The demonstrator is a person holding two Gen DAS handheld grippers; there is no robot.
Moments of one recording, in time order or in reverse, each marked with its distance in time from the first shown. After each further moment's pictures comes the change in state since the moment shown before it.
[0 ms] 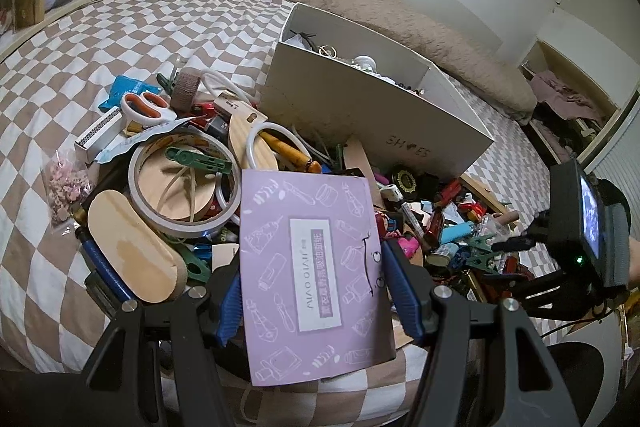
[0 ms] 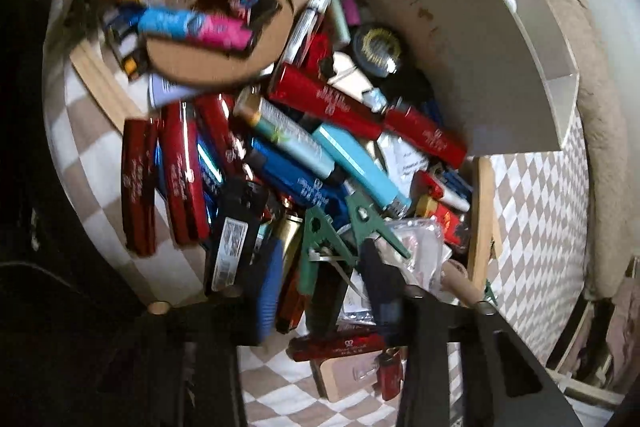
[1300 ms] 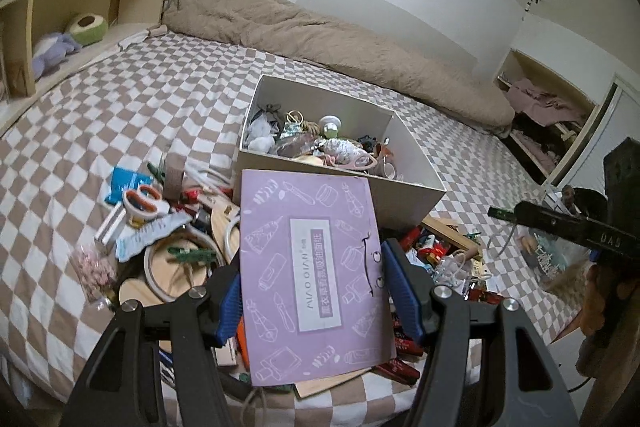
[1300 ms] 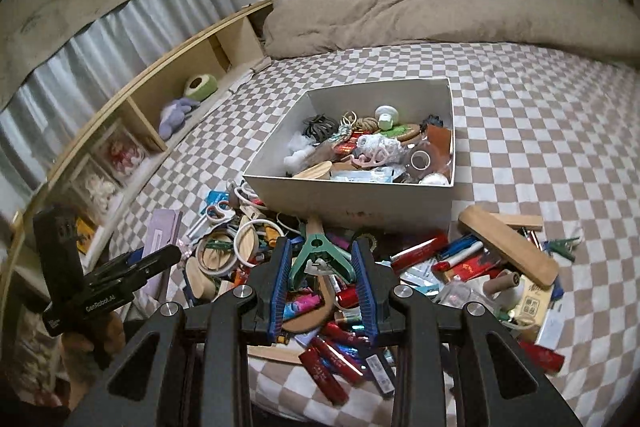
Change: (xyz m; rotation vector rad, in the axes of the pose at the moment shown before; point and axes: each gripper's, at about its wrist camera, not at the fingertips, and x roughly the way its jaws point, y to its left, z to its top) left arm -0.059 -0.041 0.054 0.096 -0.113 -0.024; right arm -0.149 -0.081 -0.077 0.903 -0.758 0.387
